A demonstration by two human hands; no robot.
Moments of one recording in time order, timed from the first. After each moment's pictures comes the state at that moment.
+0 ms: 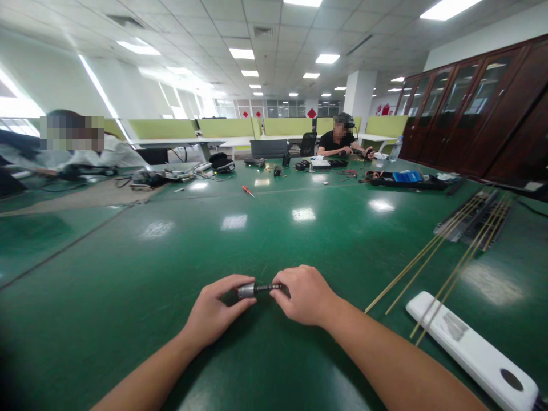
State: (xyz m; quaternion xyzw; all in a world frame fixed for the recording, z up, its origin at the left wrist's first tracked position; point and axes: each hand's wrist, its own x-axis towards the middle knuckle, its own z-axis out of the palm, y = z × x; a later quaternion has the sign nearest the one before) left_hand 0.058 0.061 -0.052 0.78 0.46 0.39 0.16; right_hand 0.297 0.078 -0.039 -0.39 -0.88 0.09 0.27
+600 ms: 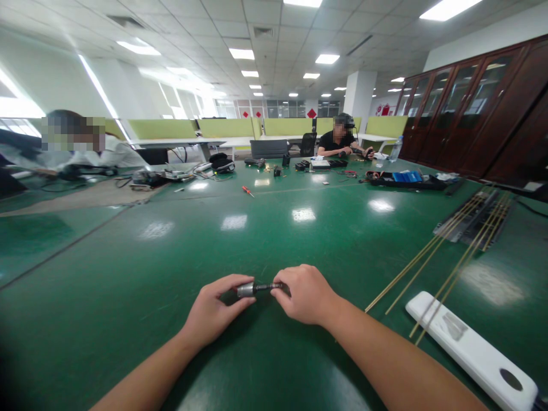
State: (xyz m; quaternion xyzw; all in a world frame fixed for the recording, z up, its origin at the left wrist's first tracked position) left_hand 0.058 0.061 -0.050 0.77 0.46 0.40 0.16; right_hand 0.299 0.079 -0.039 -0.39 -0.88 0.09 0.27
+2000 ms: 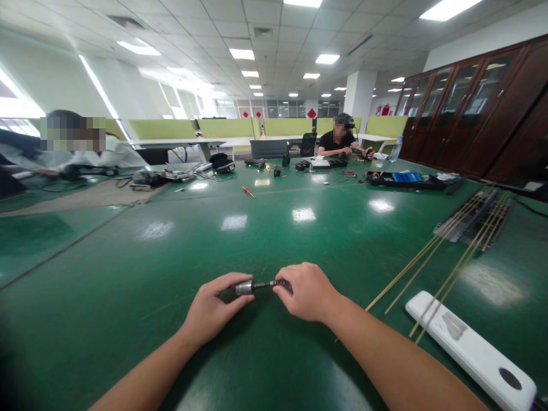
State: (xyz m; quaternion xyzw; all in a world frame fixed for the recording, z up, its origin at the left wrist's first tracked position) left_hand 0.054 0.065 -0.054 0.76 0.47 0.40 0.18; right_hand 0.302 0.083 -0.042 -0.40 -0.88 0.09 0.27
